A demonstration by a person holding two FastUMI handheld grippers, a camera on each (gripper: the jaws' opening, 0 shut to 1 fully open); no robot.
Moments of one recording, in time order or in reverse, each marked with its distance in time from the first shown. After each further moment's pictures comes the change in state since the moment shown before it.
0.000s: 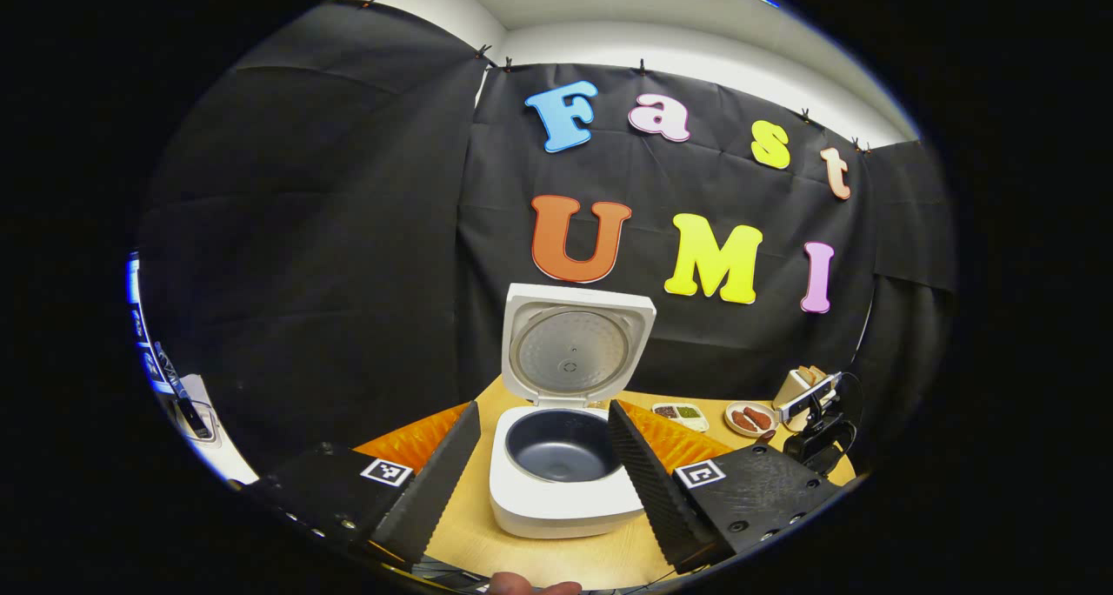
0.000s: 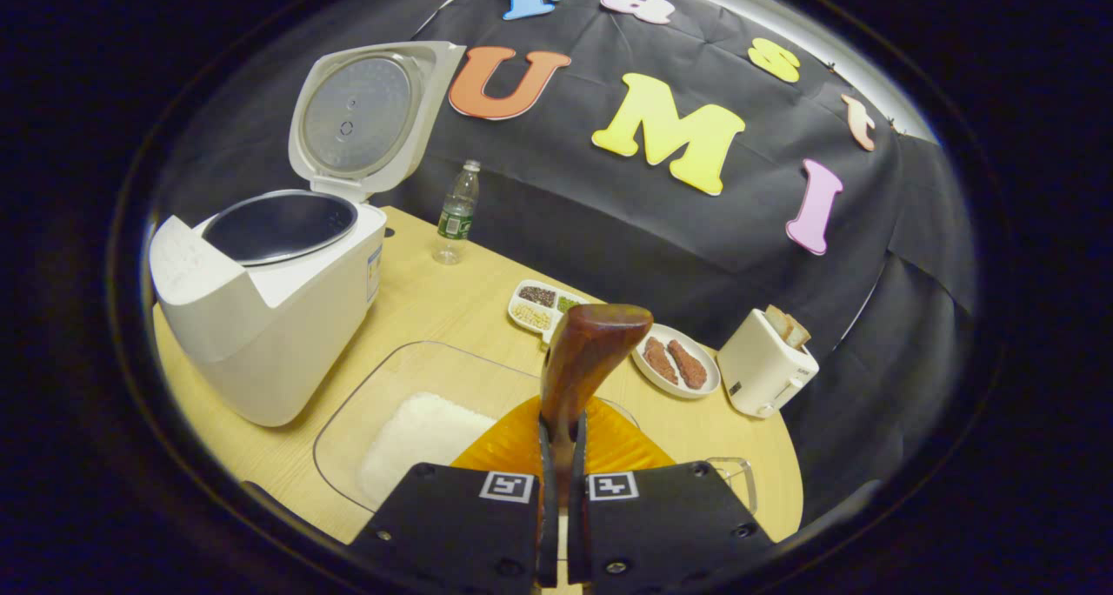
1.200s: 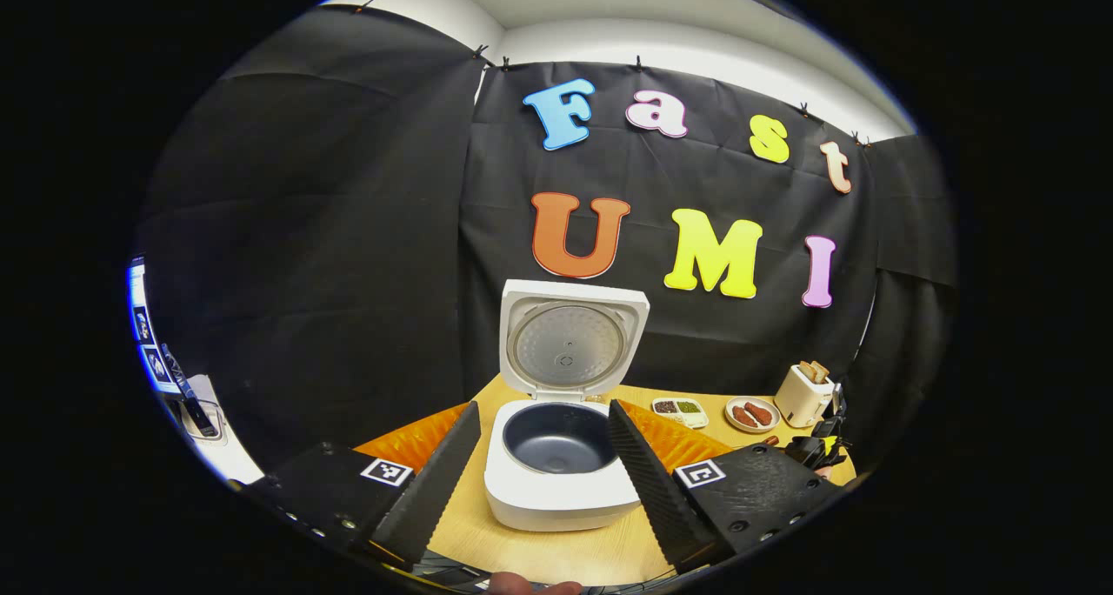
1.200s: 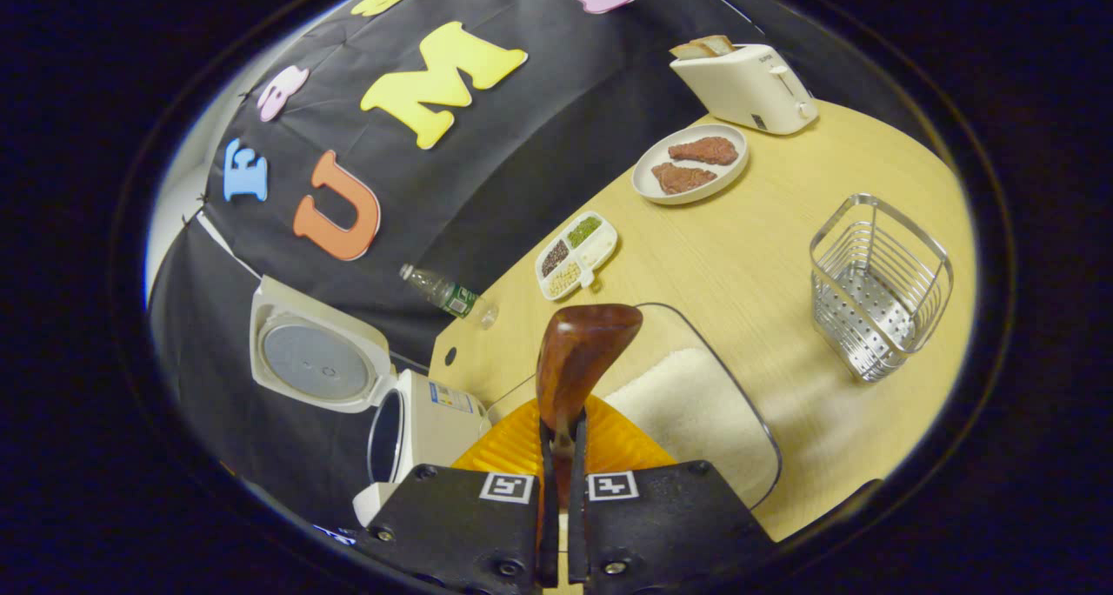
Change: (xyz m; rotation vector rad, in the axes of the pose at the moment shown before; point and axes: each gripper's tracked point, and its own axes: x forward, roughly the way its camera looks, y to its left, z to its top) left arm -0.013 -0.029 -0.001 0.015 0.007 0.010; right arm 0.001 0.001 -0.009 1.156 0.199 0.375
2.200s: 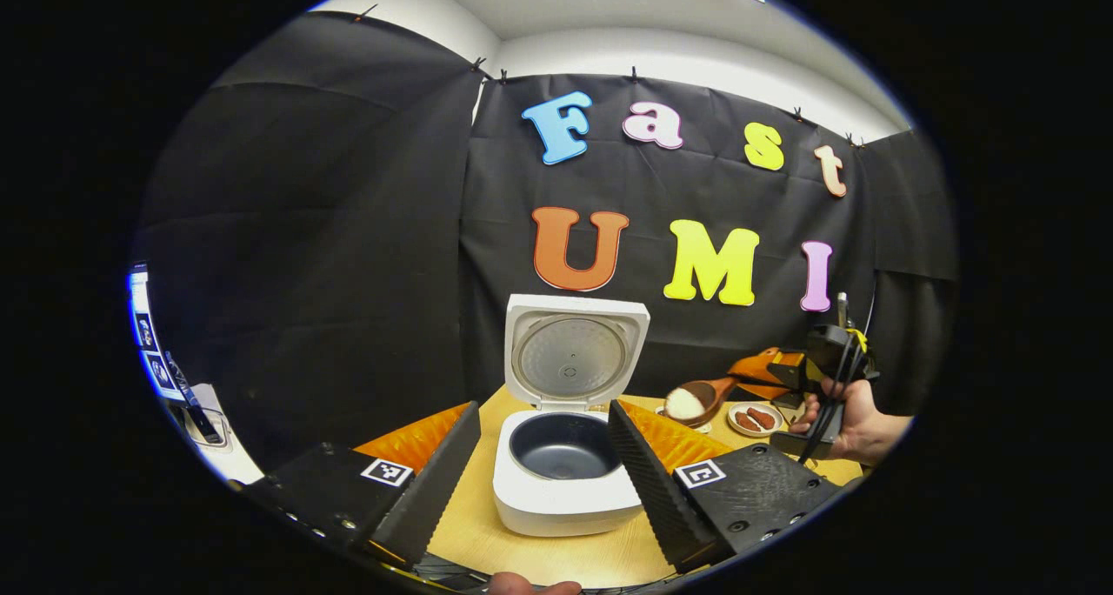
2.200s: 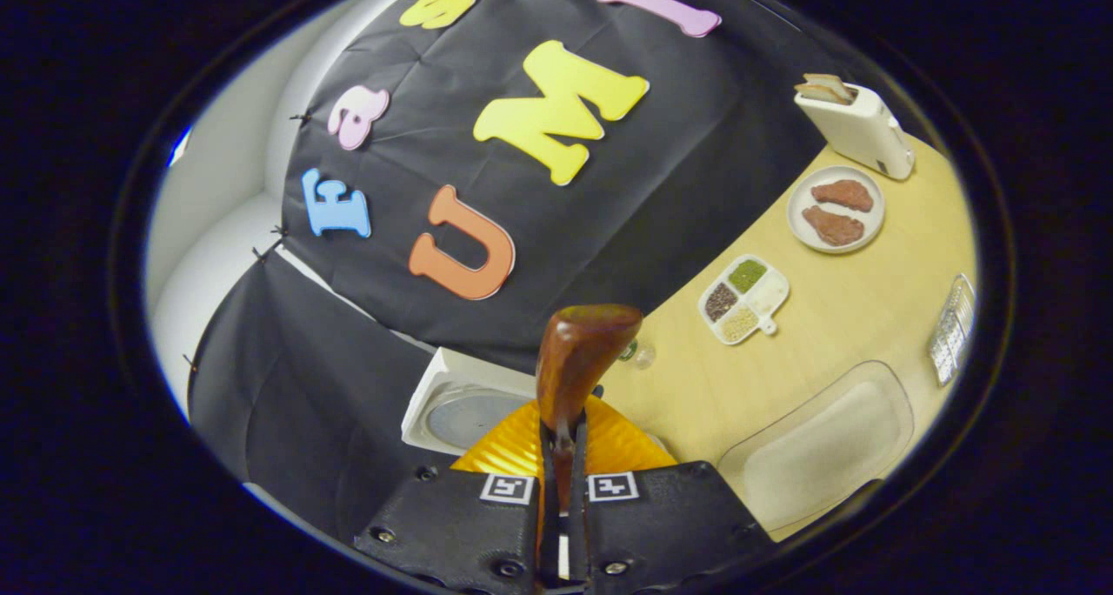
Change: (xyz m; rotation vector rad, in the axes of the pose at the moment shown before) left arm -0.014 0.019 0.003 0.007 -0.044 -0.003; right arm -0.016 0.234 0.041 -0.013 -0.031 0.298
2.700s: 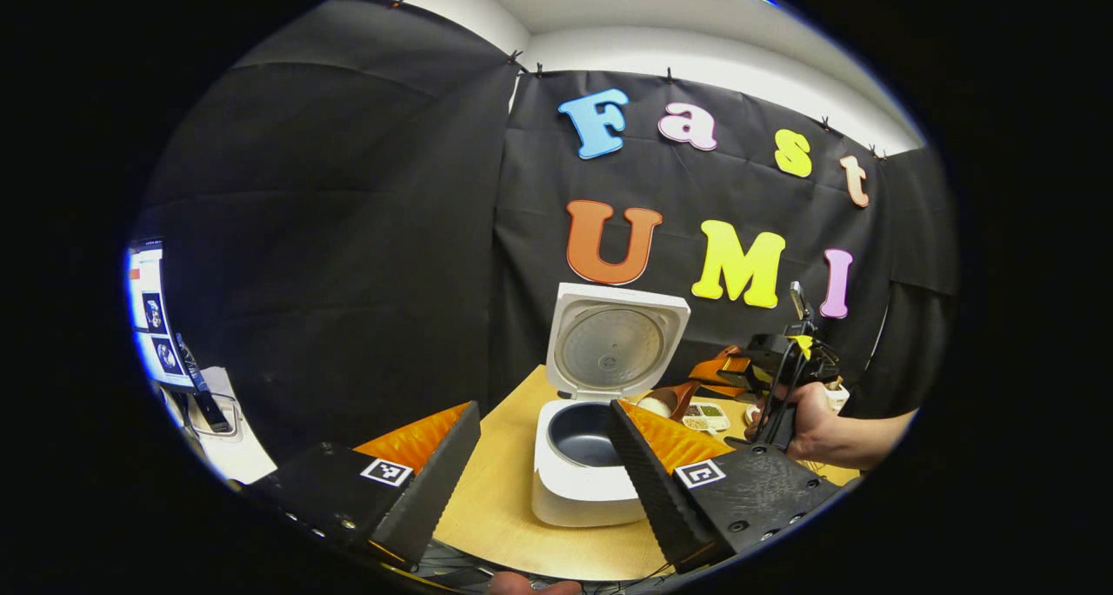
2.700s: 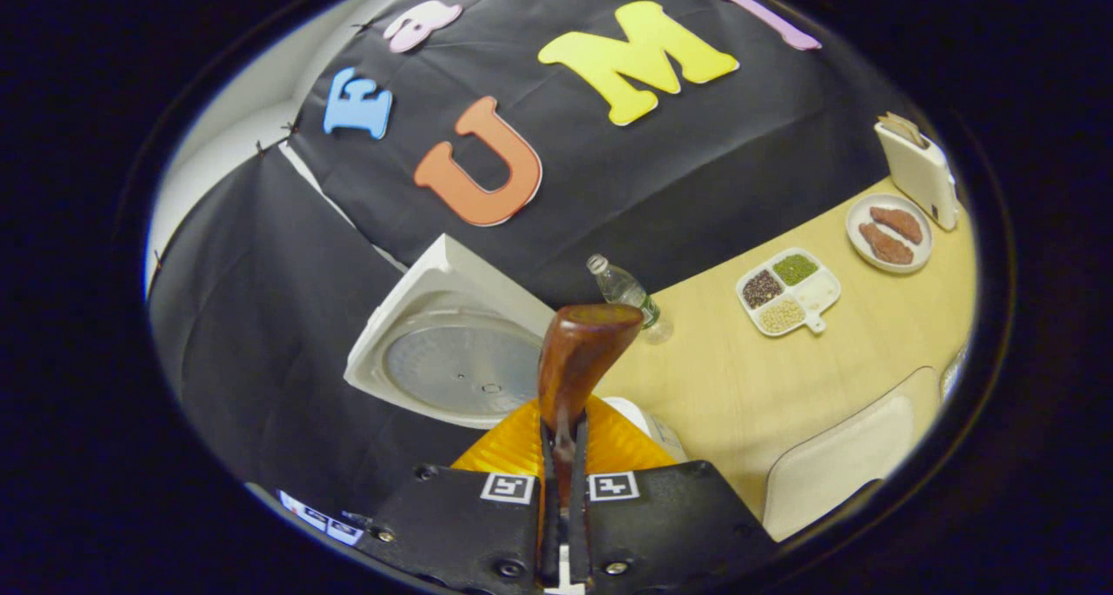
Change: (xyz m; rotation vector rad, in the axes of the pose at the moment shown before) left arm -0.015 0.057 -0.011 -0.054 0.022 0.075; right arm 0.080 0.013 -0.081 -0.300 0.113 -0.111
